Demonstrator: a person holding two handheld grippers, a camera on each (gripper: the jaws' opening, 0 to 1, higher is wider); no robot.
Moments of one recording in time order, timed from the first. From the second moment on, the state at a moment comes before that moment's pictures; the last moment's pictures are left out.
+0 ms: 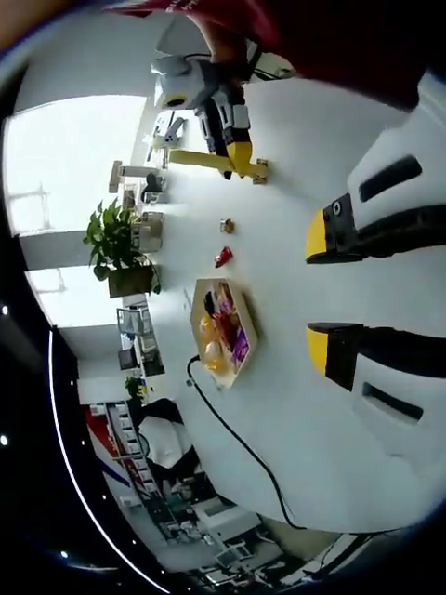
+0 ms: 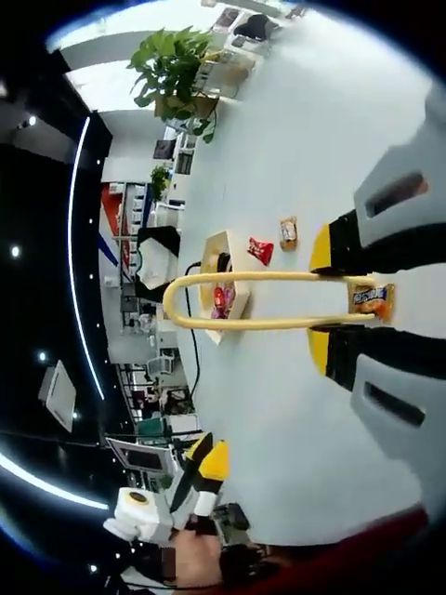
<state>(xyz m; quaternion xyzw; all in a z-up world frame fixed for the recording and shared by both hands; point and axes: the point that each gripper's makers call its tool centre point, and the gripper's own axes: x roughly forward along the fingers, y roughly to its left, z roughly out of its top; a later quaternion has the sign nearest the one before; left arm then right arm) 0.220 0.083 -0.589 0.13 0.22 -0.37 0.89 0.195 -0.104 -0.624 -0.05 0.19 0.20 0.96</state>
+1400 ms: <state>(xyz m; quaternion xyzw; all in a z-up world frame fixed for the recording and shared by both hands) 0.216 0.147 -0.574 0.06 0.22 -0.27 0.94 0.360 -0.072 -0.505 -0.03 0.08 0.23 0.97</state>
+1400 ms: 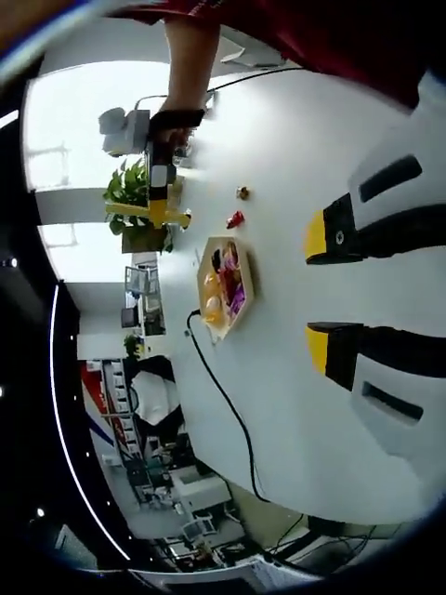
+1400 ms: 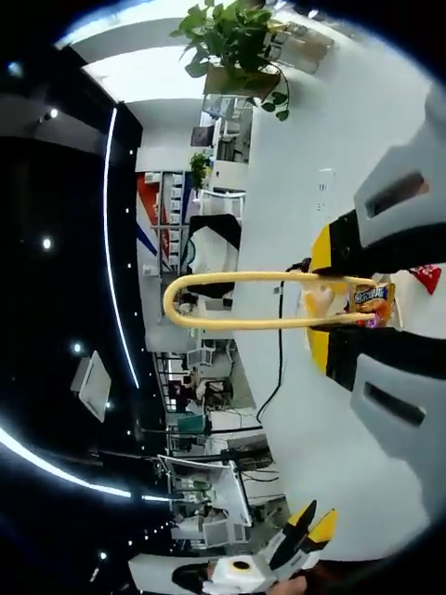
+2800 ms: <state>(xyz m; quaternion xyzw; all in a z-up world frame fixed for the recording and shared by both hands) 0.213 0.080 -0.578 0.08 0.21 -0.34 0.91 0.267 -0.189 -0.488 0.03 0.07 0.14 0.99</state>
